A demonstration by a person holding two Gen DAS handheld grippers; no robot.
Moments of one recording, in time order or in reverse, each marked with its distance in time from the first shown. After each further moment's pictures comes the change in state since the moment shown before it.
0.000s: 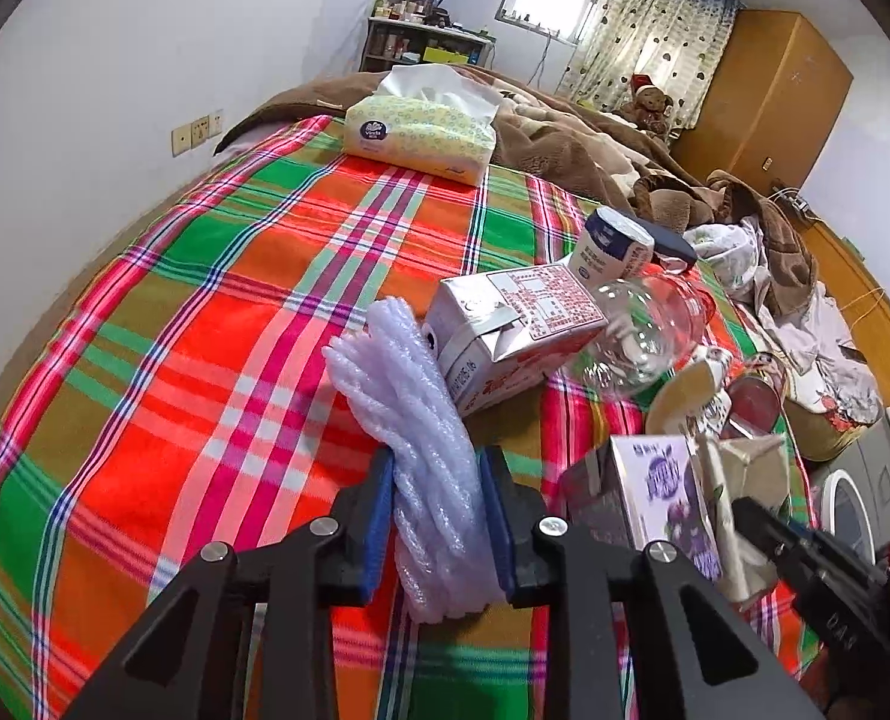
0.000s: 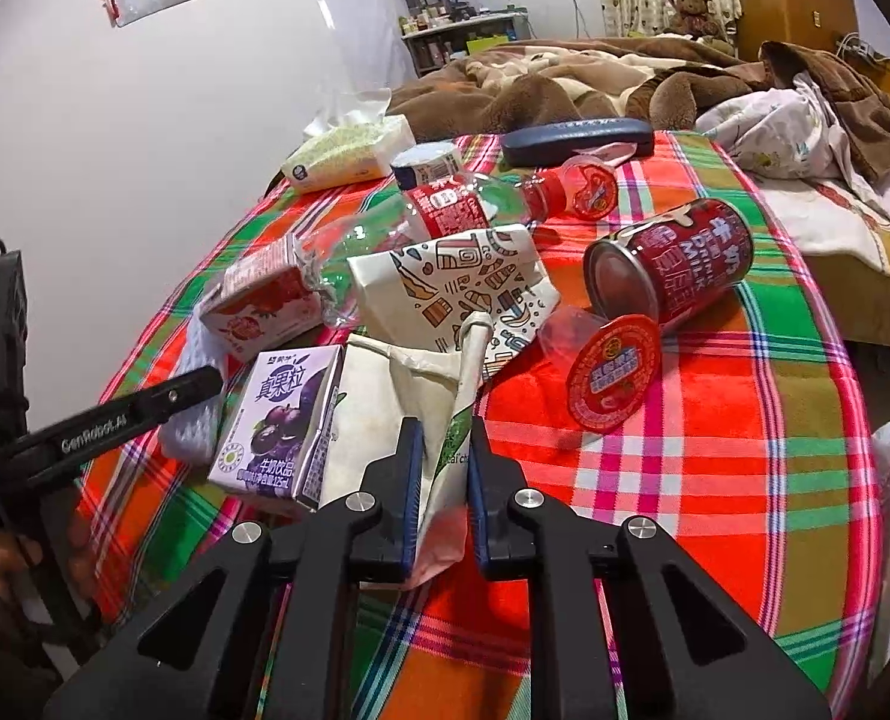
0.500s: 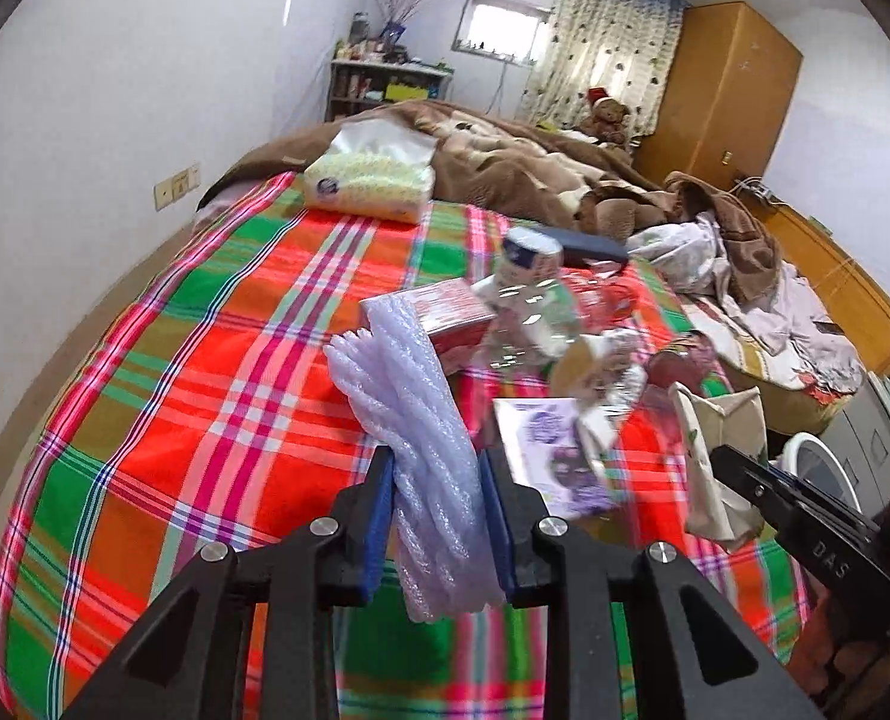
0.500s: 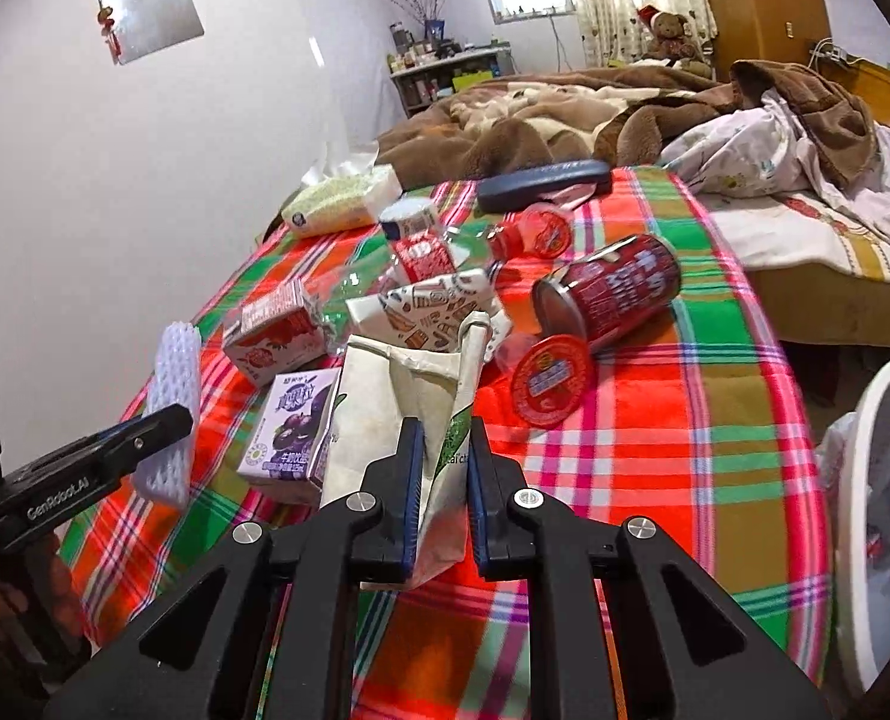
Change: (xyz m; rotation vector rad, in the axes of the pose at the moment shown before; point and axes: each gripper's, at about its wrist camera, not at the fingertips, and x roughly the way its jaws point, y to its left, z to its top) left arm -0.062 -0.037 -0.022 0.096 -0.090 -0.033; right arm -0.045 -0.013 -0.006 0.029 -0.095 -0.012
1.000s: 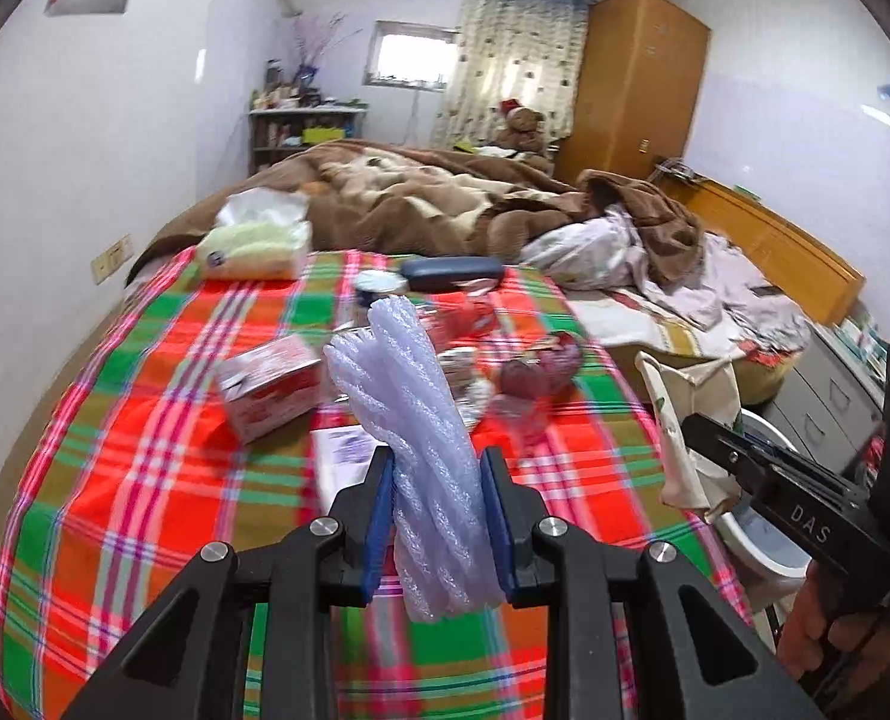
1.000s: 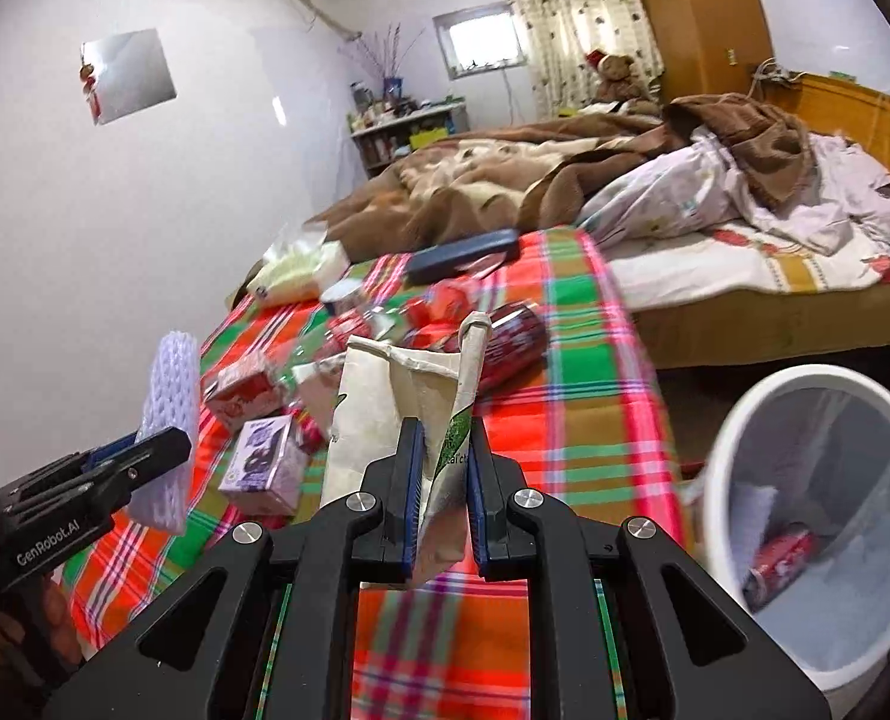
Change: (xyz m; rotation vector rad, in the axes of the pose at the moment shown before) left arm -0.038 -0.091 -0.003 0.167 -0.069 -0.115; right arm -0.062 -0.043 0.002 0.051 -0.138 -0.082
